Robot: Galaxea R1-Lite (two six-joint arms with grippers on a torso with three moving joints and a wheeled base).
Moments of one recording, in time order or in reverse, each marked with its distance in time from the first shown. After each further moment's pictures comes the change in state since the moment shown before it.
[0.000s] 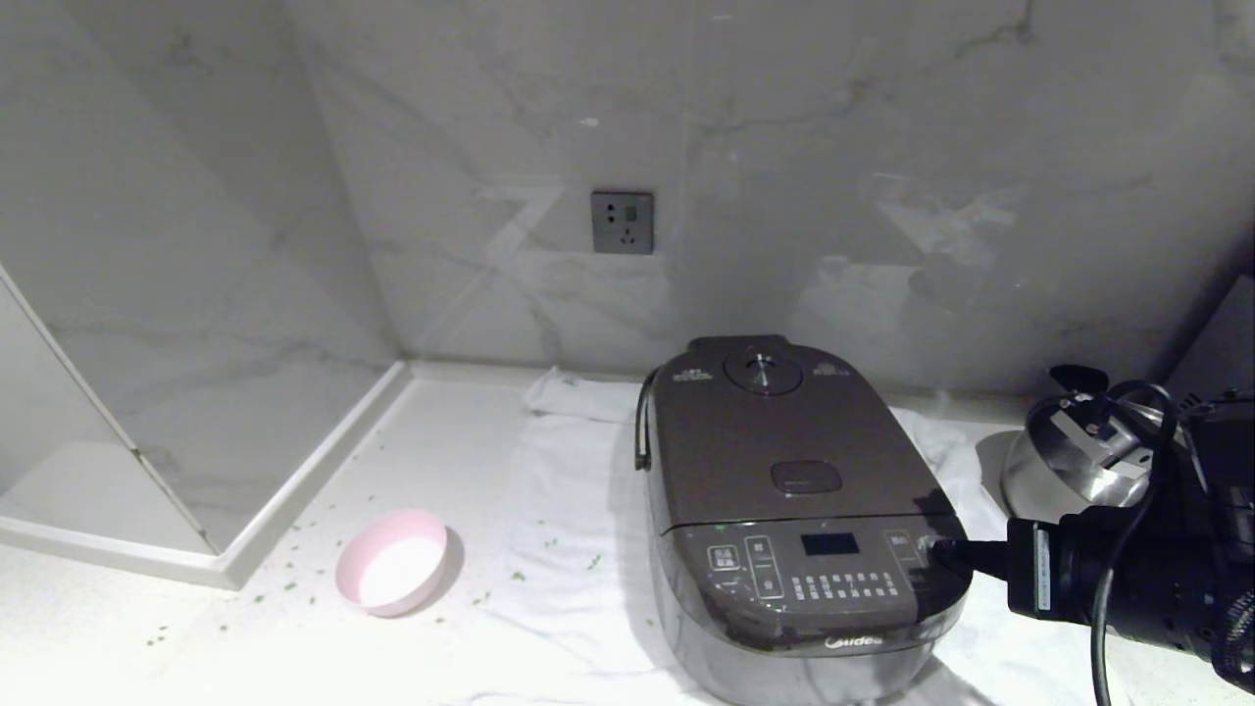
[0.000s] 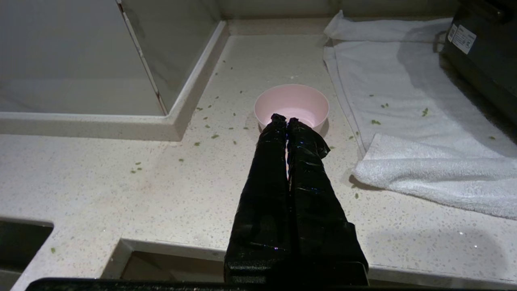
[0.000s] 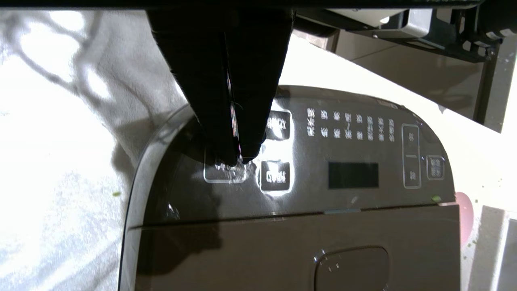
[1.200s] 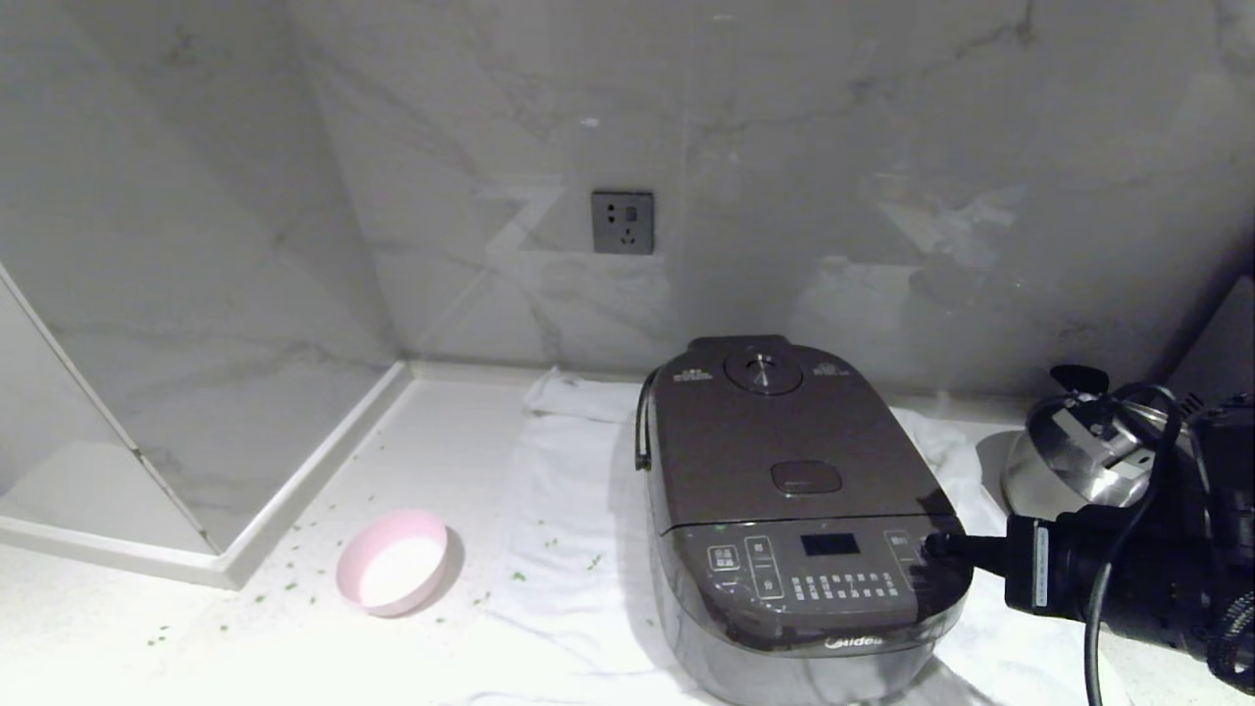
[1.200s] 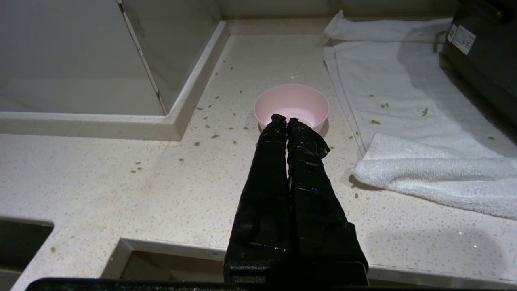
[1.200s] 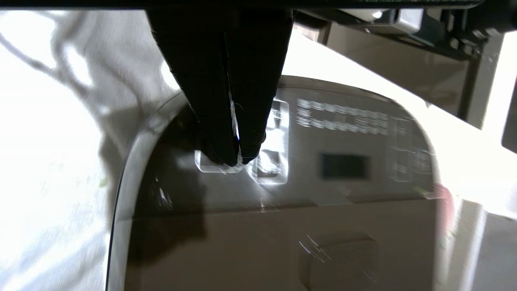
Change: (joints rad) left arm 0.000 0.000 0.000 -0.001 0.000 -0.003; right arm -0.013 -0.006 0.035 -0.088 0.040 0.002
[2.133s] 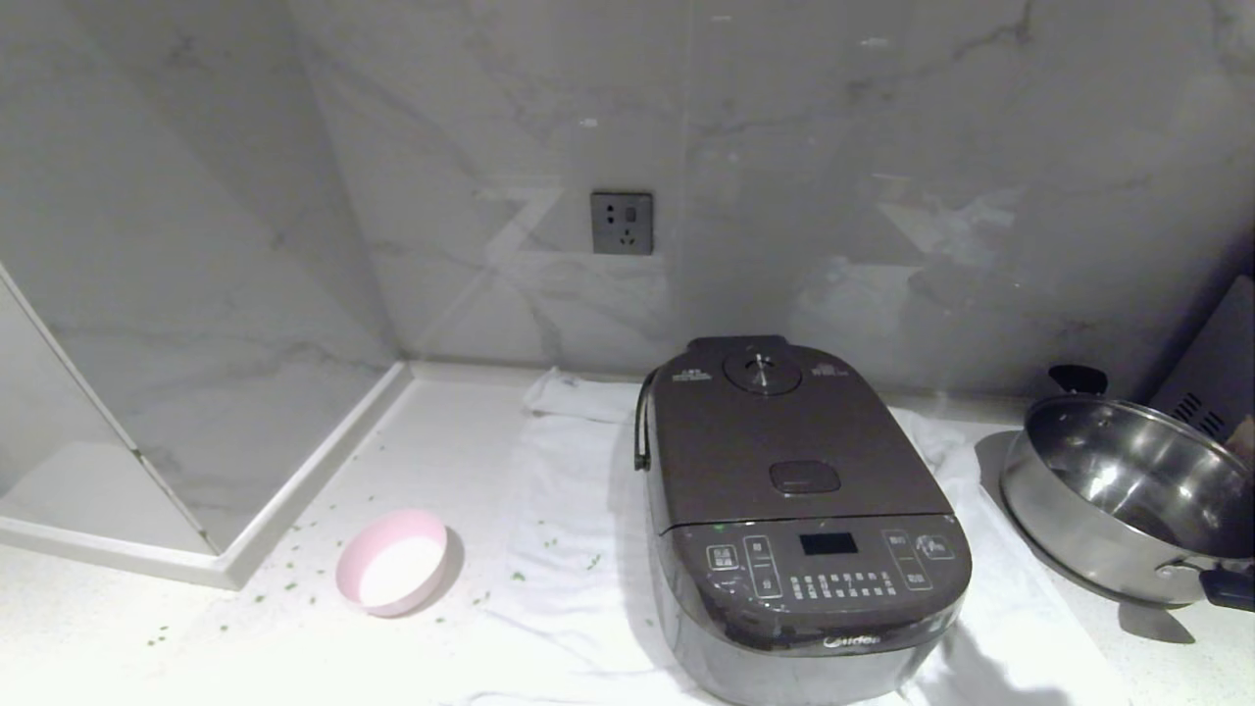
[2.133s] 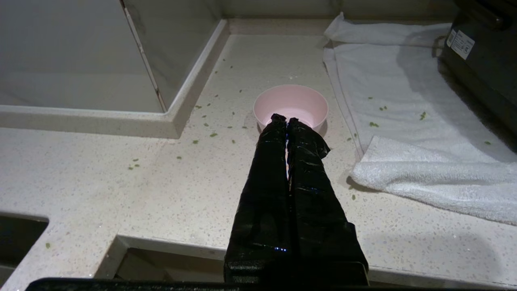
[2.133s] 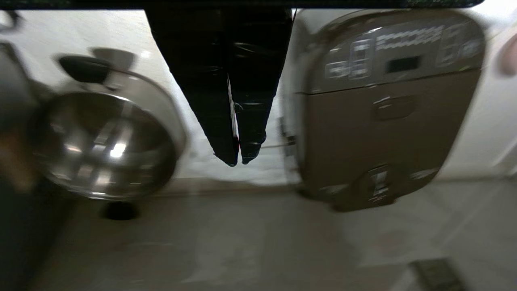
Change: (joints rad) left arm 0.000 0.000 0.000 -0.001 0.003 -0.027; right arm -0.032 -0.538 -0.206 0.280 -0.534 -0.303
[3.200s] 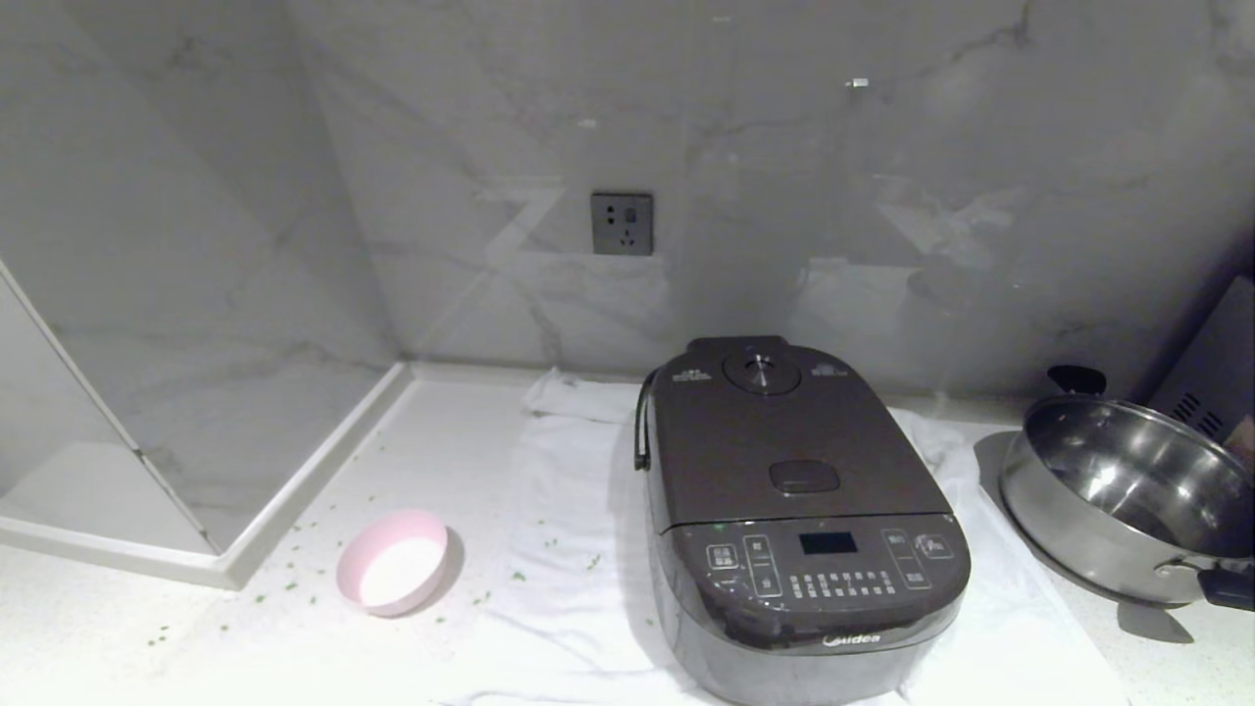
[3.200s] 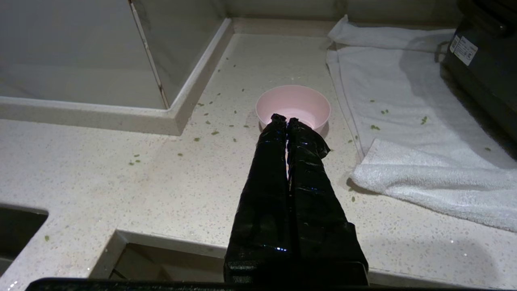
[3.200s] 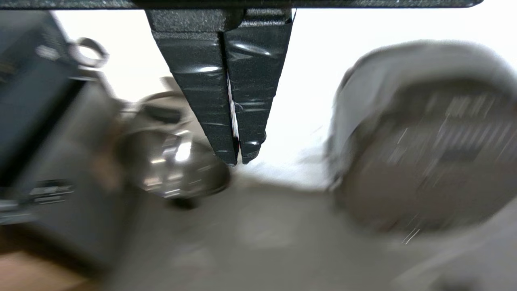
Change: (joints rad) left arm -0.001 0.000 0.000 -0.001 0.021 -0.024; right arm -0.334 -0.709 0.273 0.230 0.313 -0.227
